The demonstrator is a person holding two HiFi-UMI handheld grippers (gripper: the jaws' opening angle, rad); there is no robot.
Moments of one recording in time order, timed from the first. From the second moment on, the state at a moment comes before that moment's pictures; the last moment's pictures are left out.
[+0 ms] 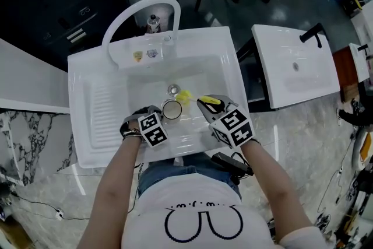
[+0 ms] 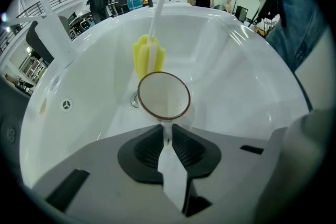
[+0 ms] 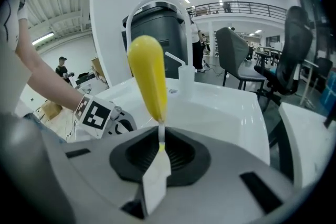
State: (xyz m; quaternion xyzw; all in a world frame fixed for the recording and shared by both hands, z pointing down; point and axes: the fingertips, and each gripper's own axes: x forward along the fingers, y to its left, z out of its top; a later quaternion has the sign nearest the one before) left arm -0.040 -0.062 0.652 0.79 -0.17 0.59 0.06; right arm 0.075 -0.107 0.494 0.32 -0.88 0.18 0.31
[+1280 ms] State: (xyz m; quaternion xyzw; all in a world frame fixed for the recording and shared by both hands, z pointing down) left arm -0.036 -0.061 0.652 0.78 -0.17 0.60 0.04; right arm 0.092 -0.091 0.499 0.39 -0.79 0.39 0.26
